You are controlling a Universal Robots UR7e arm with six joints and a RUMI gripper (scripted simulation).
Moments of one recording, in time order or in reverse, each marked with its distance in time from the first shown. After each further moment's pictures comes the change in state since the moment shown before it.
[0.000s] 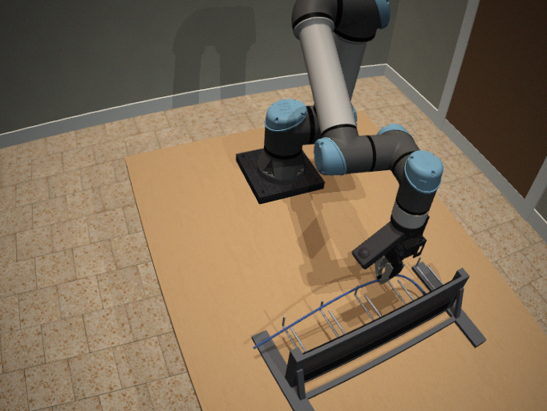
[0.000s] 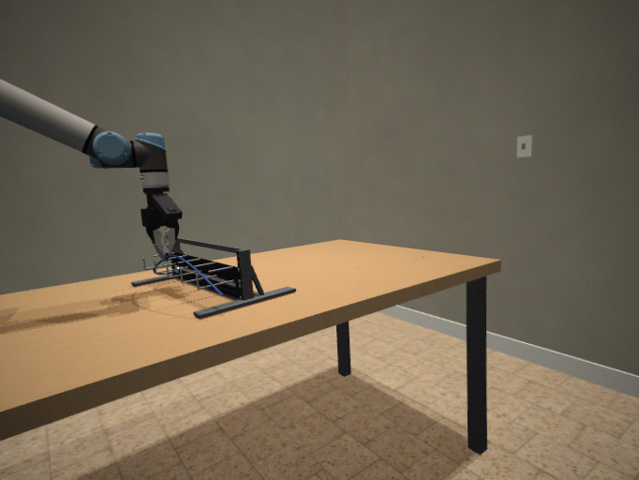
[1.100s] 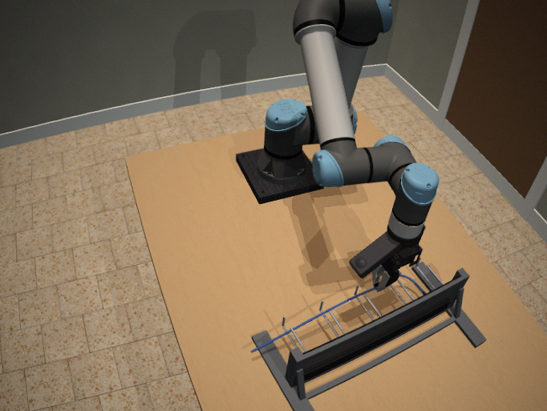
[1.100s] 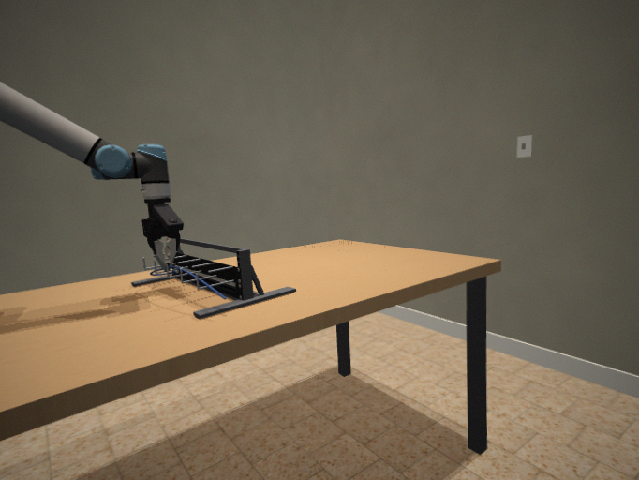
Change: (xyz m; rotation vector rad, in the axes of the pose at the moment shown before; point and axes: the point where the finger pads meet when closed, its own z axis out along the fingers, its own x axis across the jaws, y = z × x) arm 0.000 0.000 0.032 0.000 0.000 0.000
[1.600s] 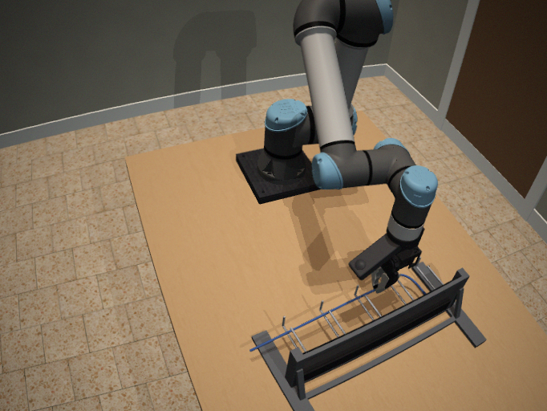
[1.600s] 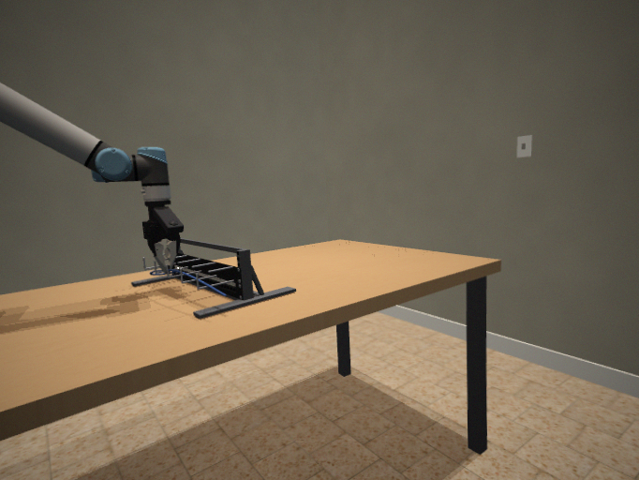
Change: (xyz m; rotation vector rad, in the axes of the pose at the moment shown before) arm 0.000 0.000 0.007 0.000 0.000 0.000
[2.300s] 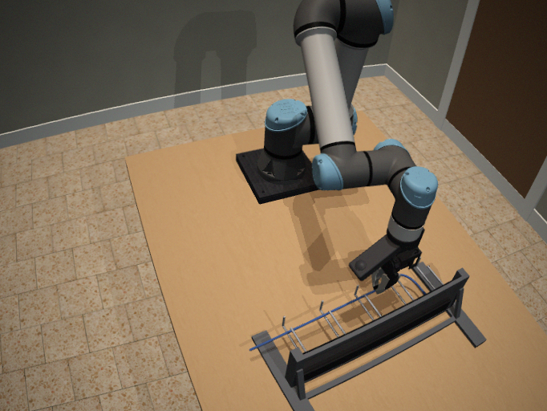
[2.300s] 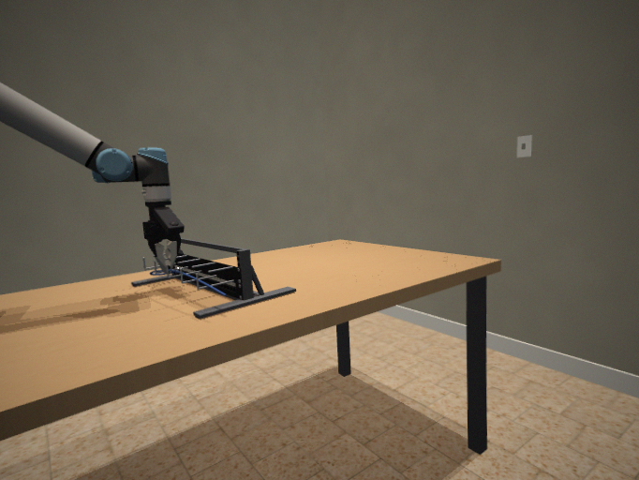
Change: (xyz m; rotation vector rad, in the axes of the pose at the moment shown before) arm -0.001 0.000 0.001 0.000 0.000 0.000
